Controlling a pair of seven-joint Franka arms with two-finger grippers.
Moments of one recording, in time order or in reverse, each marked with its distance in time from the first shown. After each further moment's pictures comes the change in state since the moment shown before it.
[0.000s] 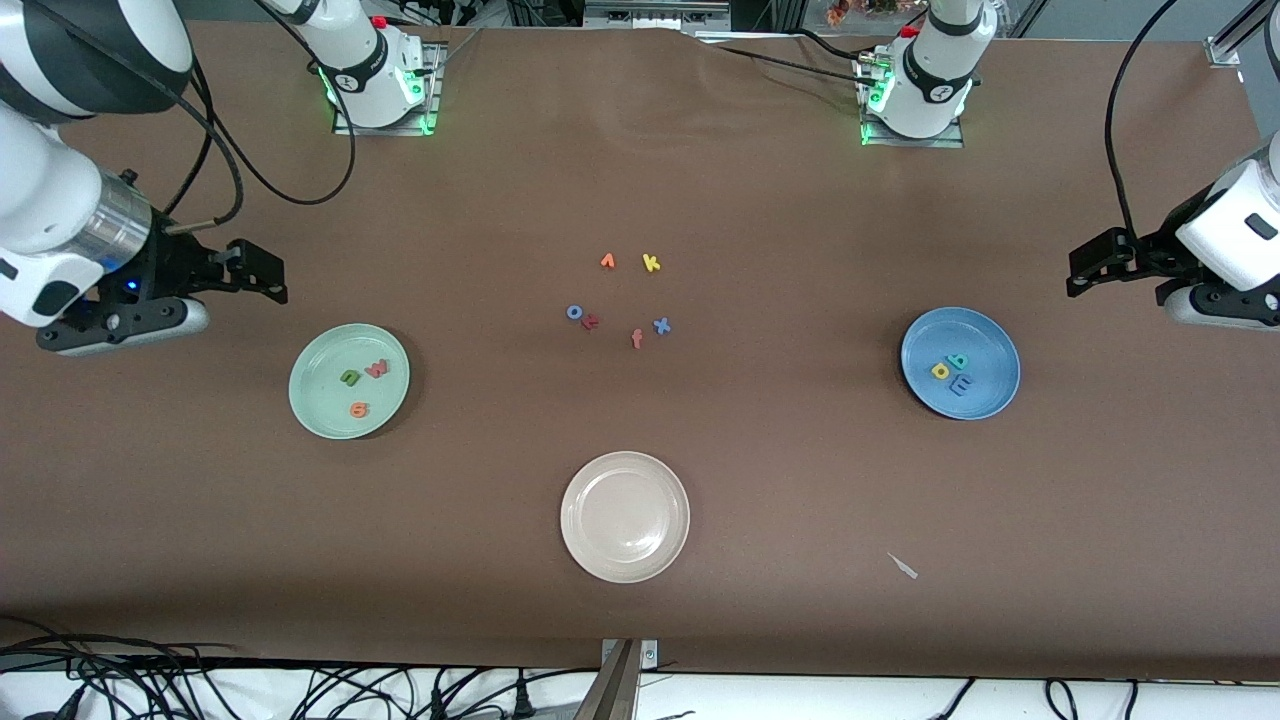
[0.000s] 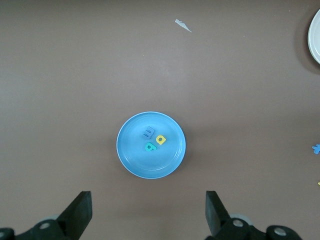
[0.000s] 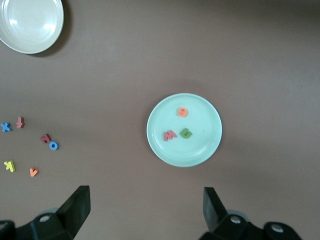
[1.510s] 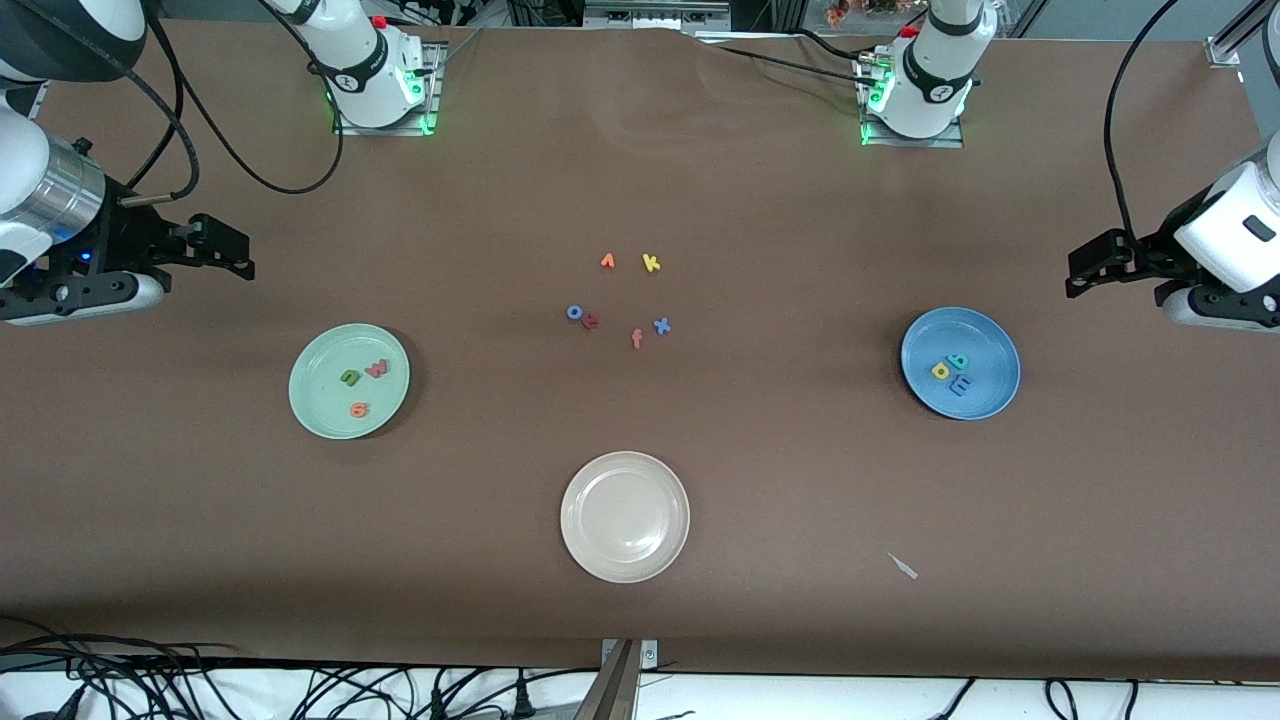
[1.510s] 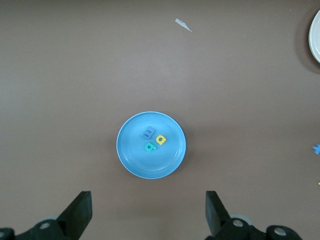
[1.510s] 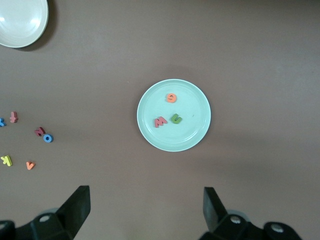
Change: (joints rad) left arm 0.000 0.000 0.000 -0.005 0.000 0.004 0.000; right arm -0.016 -0.041 -0.026 -0.023 -0.006 -0.036 -0.001
